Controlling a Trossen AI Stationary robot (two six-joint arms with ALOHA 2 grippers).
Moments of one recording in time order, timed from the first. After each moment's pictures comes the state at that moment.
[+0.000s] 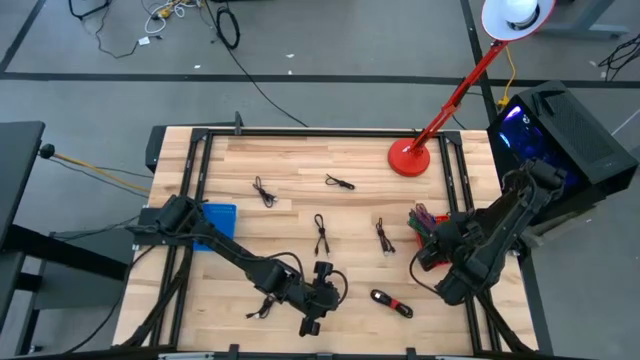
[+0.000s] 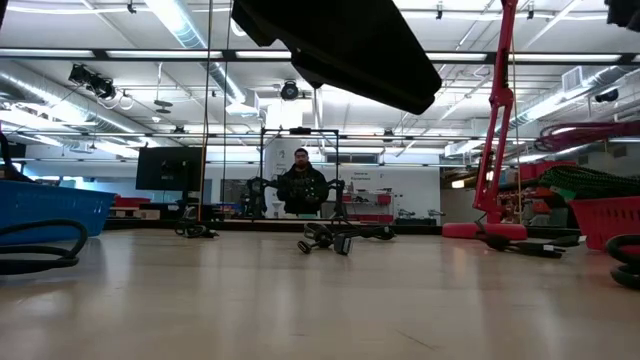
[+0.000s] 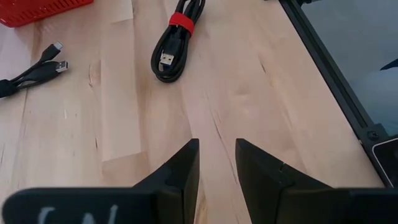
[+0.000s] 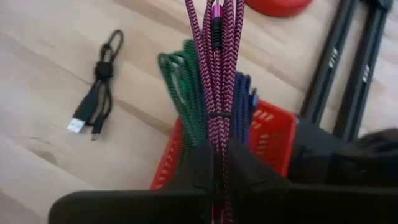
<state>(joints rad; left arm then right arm) -0.52 2.02 1.43 -0.16 -0.29 -0.16 0.90 1.39 0.97 -1.57 0.47 2.03</state>
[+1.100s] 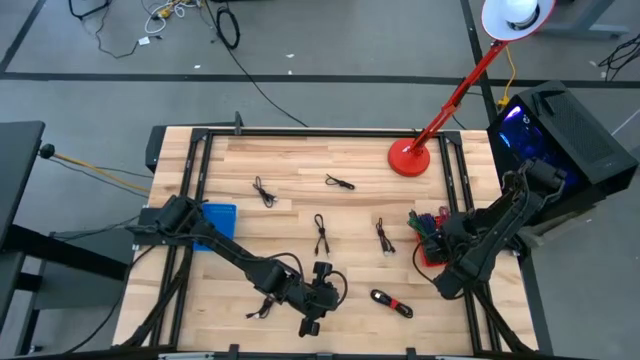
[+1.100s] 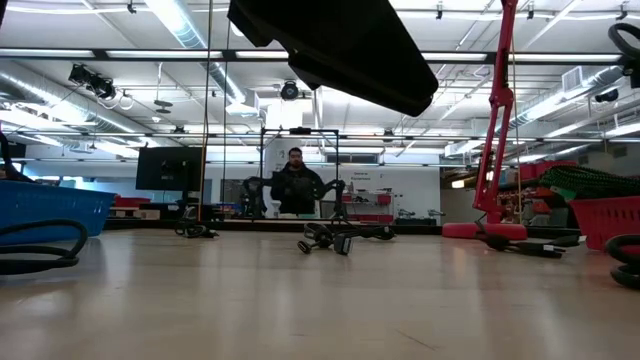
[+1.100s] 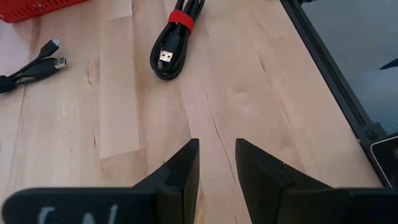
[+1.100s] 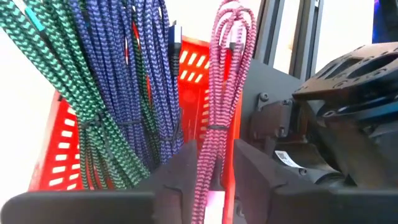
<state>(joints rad) -0.52 2.02 1.43 -0.17 -0.29 -0.17 0.90 1.40 0.77 -1.49 0.23 2.18</state>
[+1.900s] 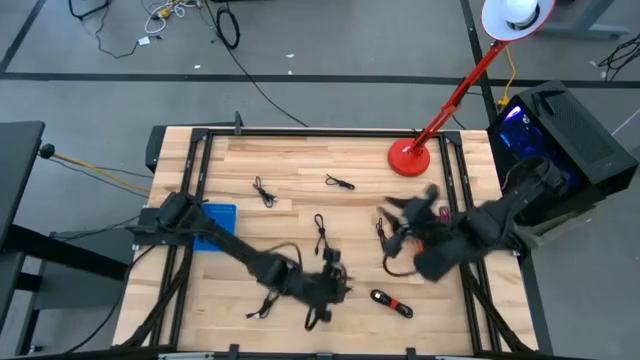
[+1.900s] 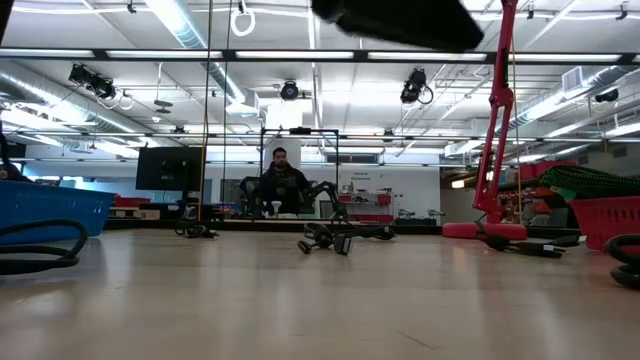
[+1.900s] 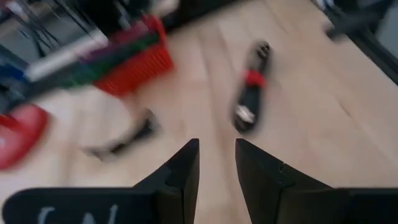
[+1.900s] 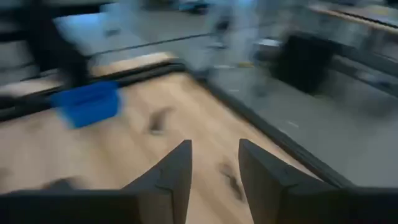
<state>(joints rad) -0.47 2.00 1.43 0.00 -0.52 0.12 0.60 1.37 1.41 -0.99 1.11 0.79</state>
